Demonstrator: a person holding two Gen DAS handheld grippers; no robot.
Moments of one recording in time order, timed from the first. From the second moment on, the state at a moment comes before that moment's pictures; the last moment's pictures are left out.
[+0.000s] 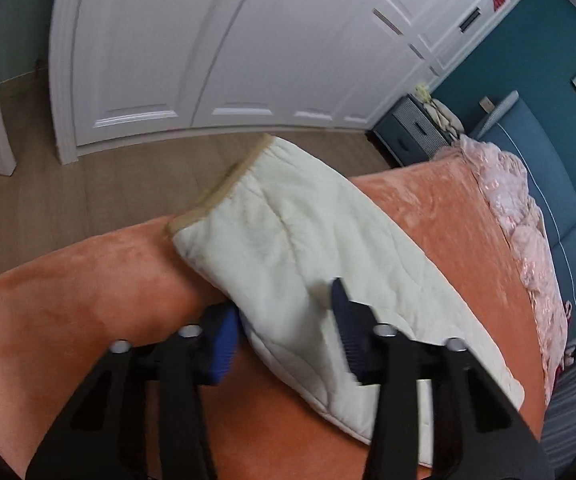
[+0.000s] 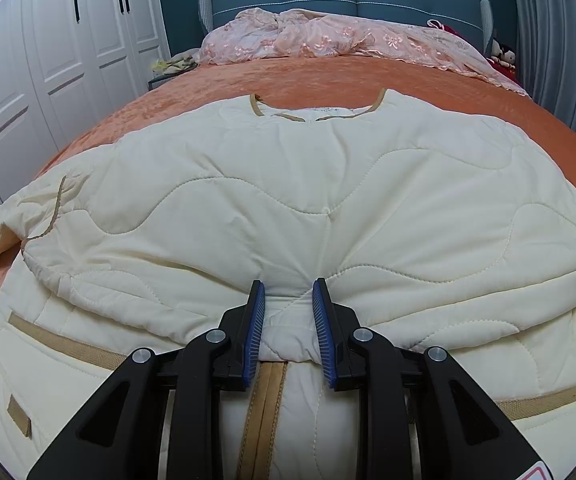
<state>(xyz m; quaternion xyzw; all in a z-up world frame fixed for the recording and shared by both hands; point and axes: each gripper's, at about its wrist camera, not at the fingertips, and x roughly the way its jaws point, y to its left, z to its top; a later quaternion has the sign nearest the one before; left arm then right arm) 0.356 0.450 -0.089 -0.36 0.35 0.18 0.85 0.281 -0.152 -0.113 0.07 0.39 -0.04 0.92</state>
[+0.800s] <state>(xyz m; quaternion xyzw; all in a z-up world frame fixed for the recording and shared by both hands) 0.312 -0.071 0.083 -0.18 0.37 -0.29 0.87 0.183 -0.212 -0.045 0.17 0.35 0.00 0.92</state>
